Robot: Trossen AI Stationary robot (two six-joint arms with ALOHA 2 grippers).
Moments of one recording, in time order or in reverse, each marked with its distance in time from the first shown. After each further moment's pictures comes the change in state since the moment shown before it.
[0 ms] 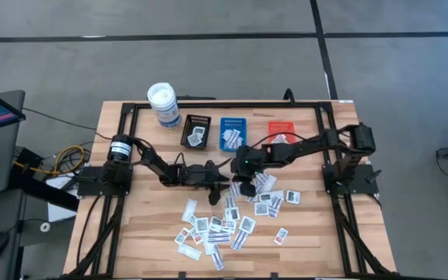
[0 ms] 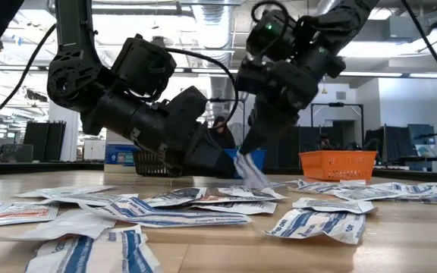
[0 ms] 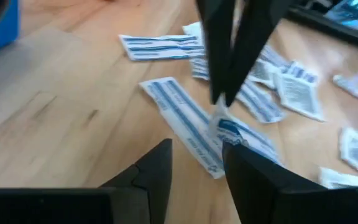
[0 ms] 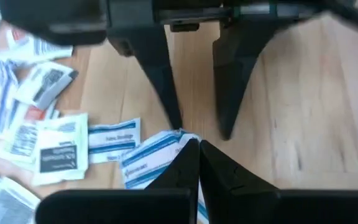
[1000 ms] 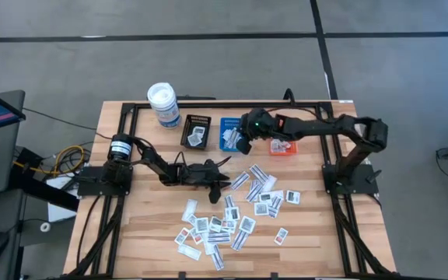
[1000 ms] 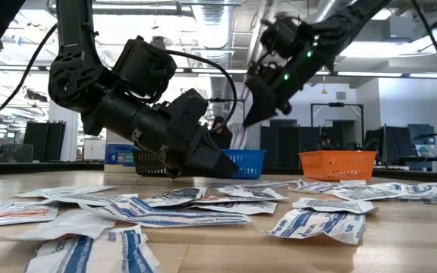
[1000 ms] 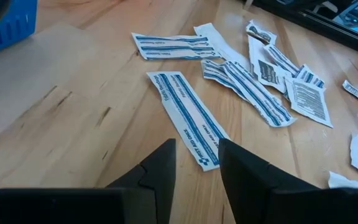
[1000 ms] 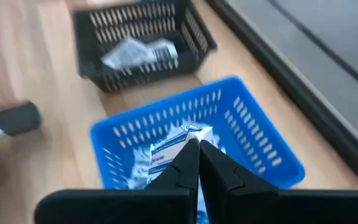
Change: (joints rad) left arm 0.009 -0.001 -0.002 -0.007 -0.014 -0.026; right arm -0.305 -0.134 0.000 0.063 0.335 -0.002
